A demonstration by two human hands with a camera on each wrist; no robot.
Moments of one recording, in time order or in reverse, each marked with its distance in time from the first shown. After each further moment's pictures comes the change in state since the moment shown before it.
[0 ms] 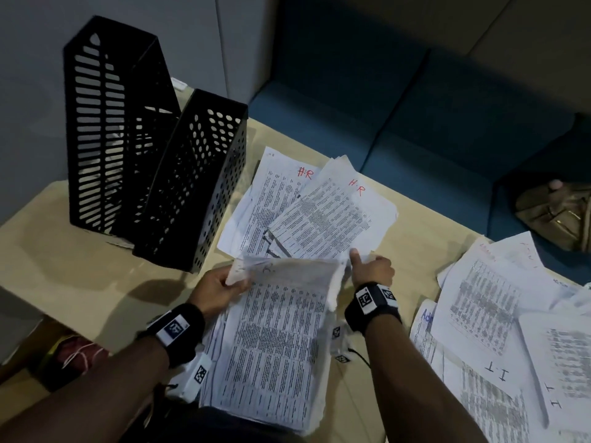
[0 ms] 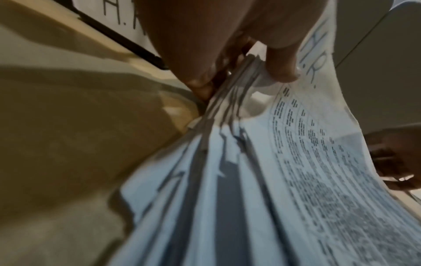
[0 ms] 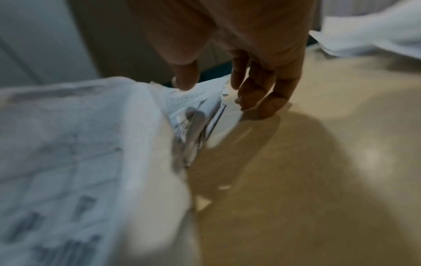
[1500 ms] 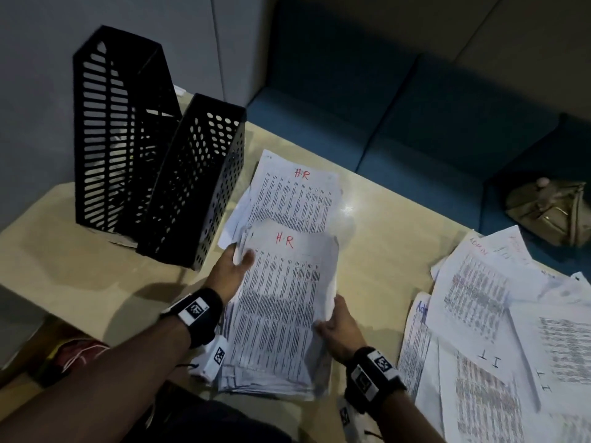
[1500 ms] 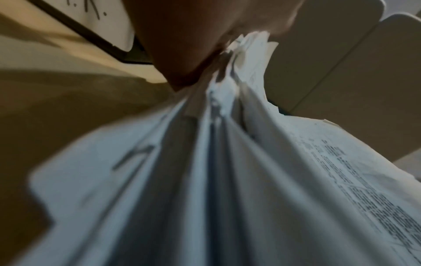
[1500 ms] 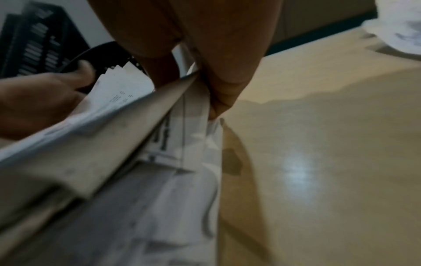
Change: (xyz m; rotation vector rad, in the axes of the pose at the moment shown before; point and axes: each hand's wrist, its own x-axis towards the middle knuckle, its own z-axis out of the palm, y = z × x) left_hand 0.014 0.016 0.014 0.134 0.005 -0.026; right_hand -0.099 0.078 0.005 0.050 -0.554 -0.414
